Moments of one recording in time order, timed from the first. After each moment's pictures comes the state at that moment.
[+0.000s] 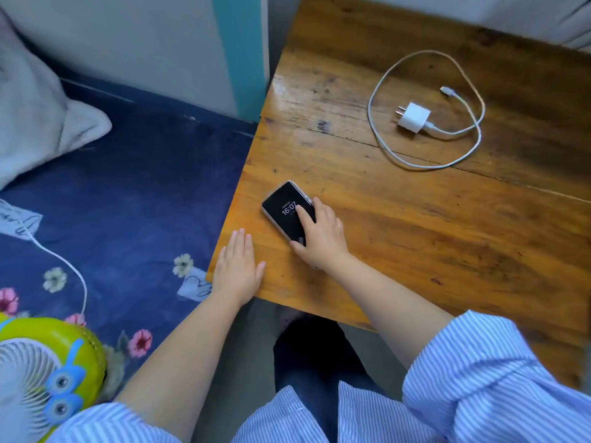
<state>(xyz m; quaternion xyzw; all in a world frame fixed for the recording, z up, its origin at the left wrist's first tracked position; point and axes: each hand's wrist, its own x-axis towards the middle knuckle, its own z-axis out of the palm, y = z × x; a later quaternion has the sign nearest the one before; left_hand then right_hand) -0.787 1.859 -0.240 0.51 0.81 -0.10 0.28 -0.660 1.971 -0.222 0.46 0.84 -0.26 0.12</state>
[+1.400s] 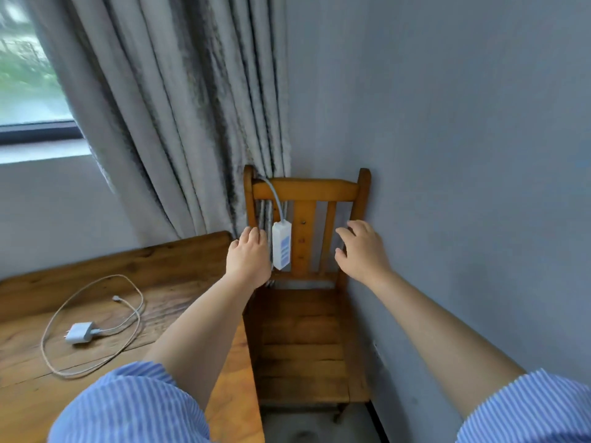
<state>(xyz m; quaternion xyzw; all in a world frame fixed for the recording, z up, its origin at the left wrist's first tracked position) -0.191 2.157 0.010 0.79 0.61 0.05 0.01 0.006 2.107 0.037 0.71 0.69 -0.02 -0.12</state>
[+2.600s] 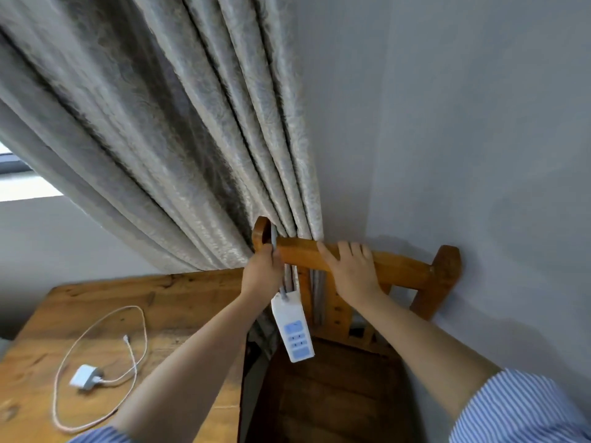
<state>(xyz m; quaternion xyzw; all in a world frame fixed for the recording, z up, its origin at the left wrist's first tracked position) -0.134 2.375 0.010 0.57 0.74 0.28 0.24 0.029 2.393 -0.023 0.55 0.83 0.00 -0.08</state>
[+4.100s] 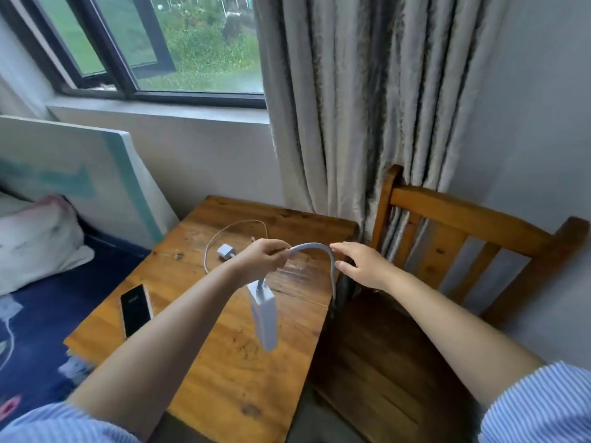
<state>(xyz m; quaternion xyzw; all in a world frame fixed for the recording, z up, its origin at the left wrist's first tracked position) -0.276 2.105 0.060 0.54 0.72 0.27 0.34 -0.093 2.218 0.014 0.33 0.89 -0.32 -0.03</state>
